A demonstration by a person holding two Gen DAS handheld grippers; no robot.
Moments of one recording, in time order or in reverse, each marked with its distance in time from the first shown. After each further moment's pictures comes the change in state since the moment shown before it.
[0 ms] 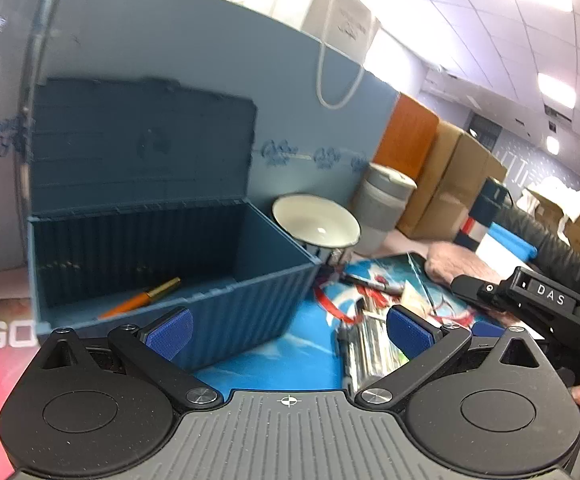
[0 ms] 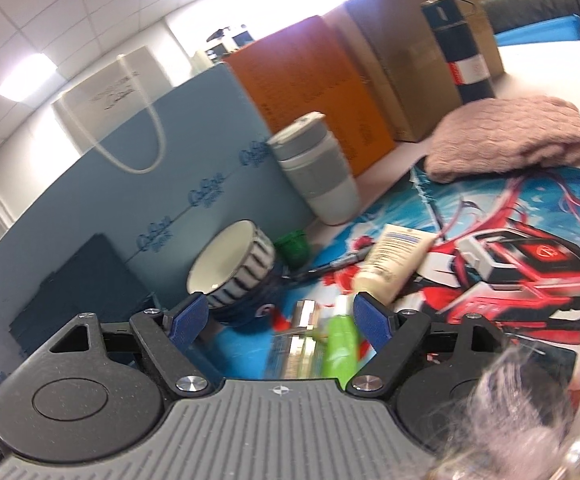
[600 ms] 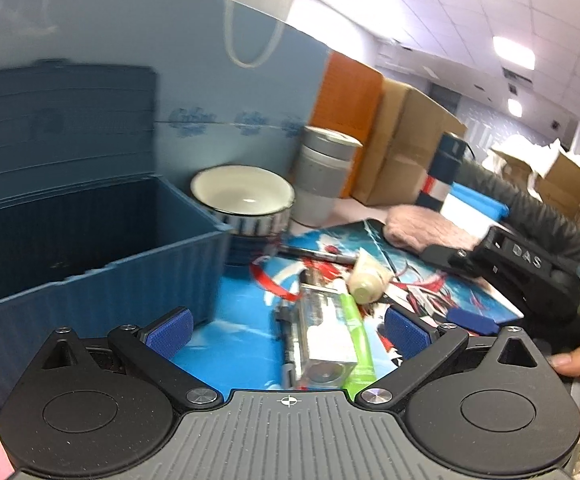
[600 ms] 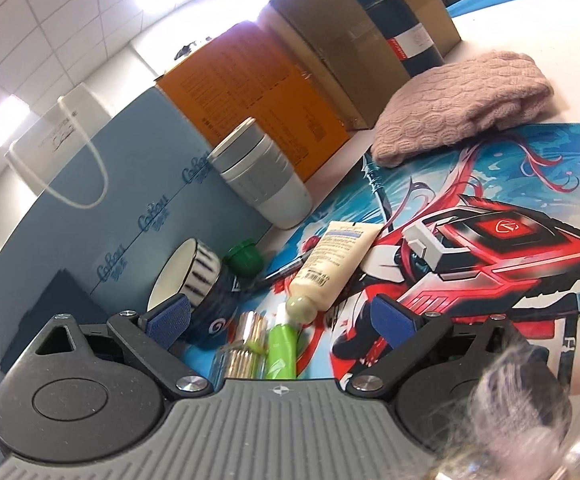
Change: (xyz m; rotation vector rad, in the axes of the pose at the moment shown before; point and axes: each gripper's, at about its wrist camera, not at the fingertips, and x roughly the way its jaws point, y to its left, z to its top) left arm 0.040 -0.050 -0.023 0.127 0.033 -0.086; right arm 0.009 -0.064 0.000 0.151 -0.023 0.003
